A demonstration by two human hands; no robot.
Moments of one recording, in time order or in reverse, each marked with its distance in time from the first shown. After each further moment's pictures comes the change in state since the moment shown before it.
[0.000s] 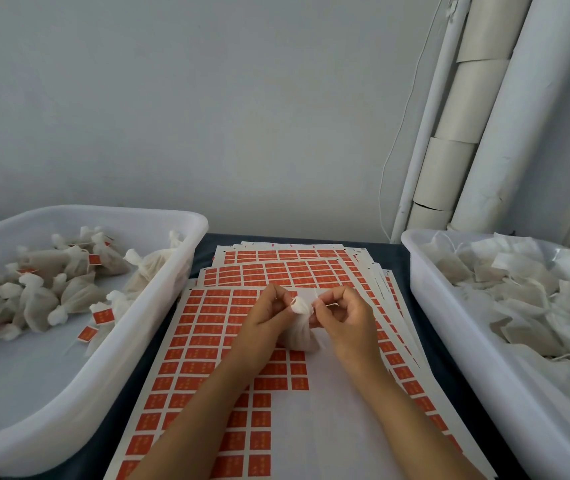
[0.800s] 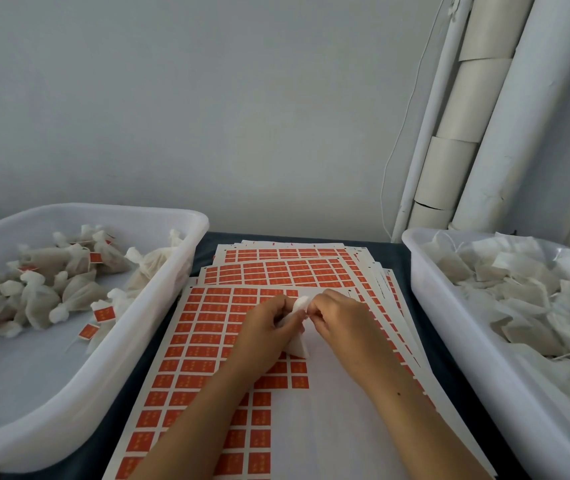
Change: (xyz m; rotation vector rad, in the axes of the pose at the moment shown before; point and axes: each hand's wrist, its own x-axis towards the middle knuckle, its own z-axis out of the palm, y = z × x) left_hand 0.003 -0.009 0.004 0.327 0.037 0.079; right_hand 0.007 -0.011 -0.010 -0.839 -0.284 -0.404
